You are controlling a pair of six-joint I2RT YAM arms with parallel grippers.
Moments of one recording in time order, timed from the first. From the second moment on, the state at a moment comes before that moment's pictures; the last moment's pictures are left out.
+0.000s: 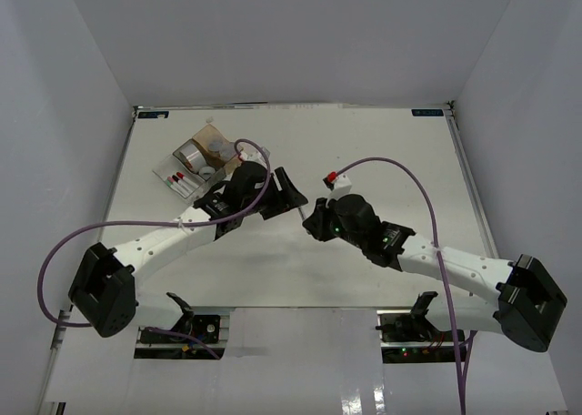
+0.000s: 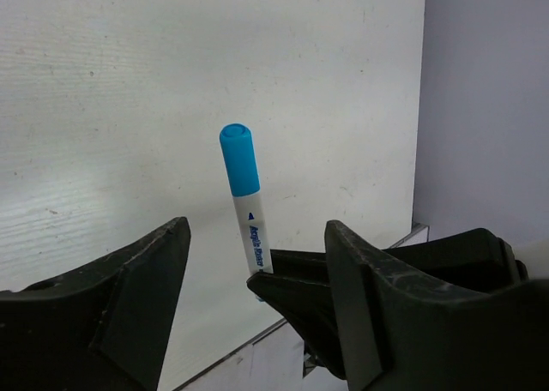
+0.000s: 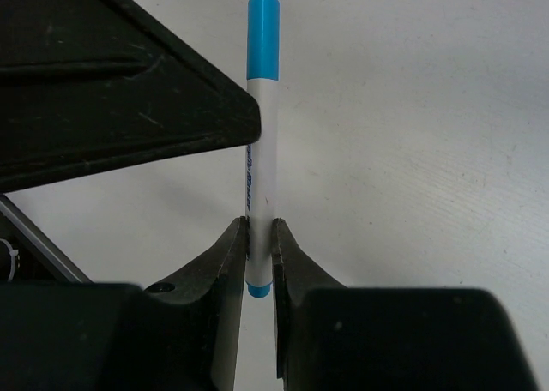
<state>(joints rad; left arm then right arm) -0.72 1.32 0.93 -0.17 0.07 -0.94 0.94 1.17 0.68 0.03 0.12 0.52</state>
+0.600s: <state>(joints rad) -0.78 1.41 0.97 -0.17 0.03 -0.94 0.94 1.15 0.66 0.03 0.17 0.54</state>
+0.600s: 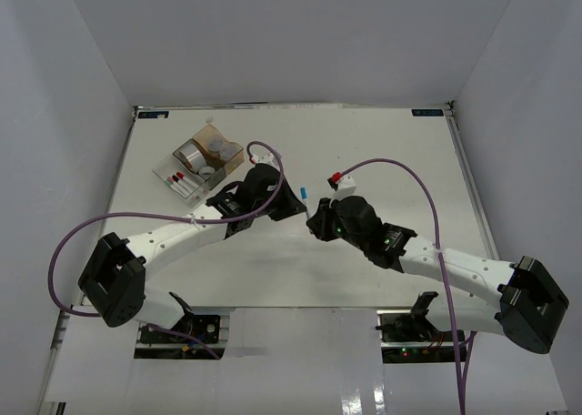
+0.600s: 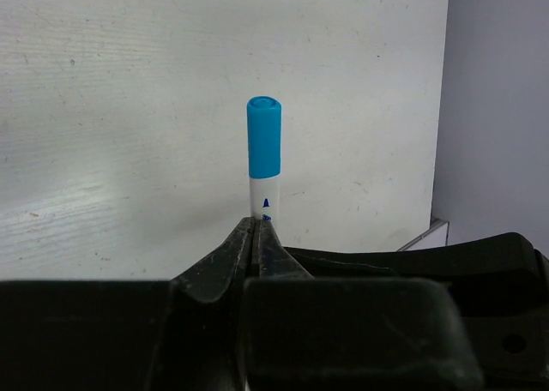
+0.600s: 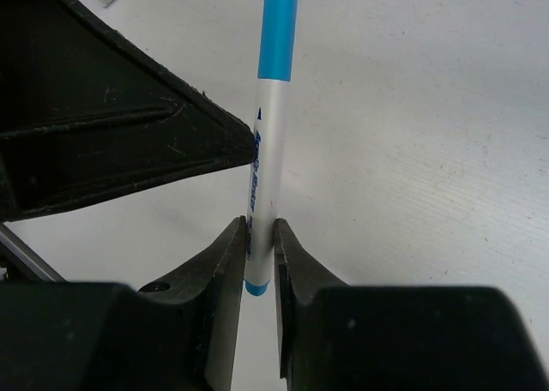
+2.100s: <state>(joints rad) -0.45 1.37 0.99 -0.26 0.01 -0.86 0.94 1.03 0.60 -0.03 0.27 0.47</state>
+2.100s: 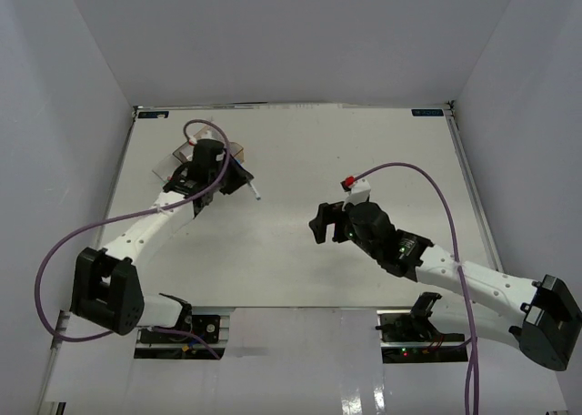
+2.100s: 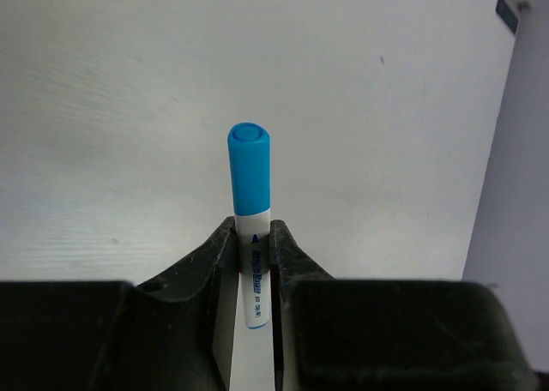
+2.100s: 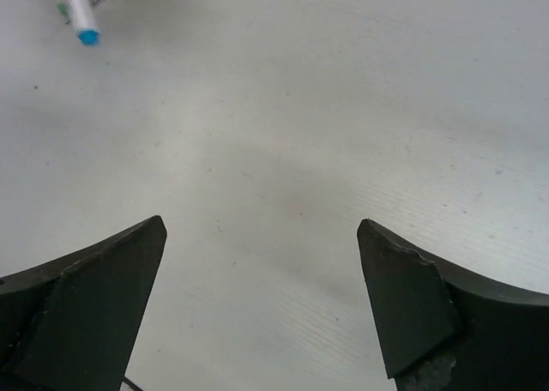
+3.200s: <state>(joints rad) 0.22 1.75 1.25 -0.42 0.11 -0.63 0.94 0.67 0.41 -0.19 0.49 0.33</state>
